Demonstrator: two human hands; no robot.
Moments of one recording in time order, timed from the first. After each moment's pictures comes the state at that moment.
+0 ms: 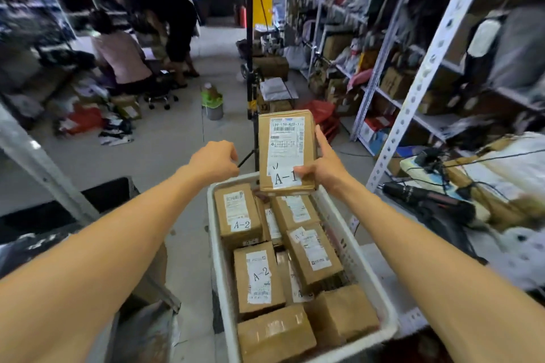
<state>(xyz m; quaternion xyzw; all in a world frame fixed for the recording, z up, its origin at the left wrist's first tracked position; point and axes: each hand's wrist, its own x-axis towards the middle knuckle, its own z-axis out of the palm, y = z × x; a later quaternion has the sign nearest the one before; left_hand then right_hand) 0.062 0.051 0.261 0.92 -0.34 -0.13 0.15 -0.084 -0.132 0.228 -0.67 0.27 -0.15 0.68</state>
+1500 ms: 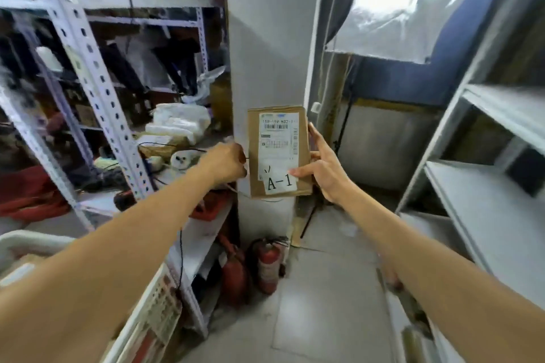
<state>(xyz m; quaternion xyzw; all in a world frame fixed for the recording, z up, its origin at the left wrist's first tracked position) -0.507 -0.019 0.328 0.58 -0.80 -0.12 0.10 -0.712 0.035 0.302 -0.52 0.52 -0.51 0.44</state>
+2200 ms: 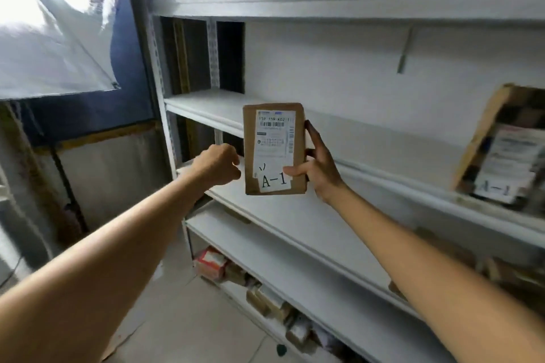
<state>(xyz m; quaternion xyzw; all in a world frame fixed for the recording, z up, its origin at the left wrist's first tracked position) -0.853 0.075 0.399 0.08 -0.98 -0.18 0.08 -0.887 0.279 0.377 -0.18 0.73 -0.66 0.01</state>
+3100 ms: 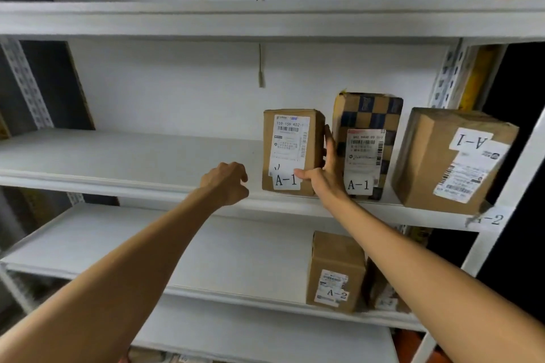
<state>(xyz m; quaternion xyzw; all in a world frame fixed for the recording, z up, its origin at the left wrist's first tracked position) -0.990 0.301 0.405 -0.18 -0.97 -0.16 0.03 -0.939 0.495 0.384 0.02 0.74 -0.62 -0.27</state>
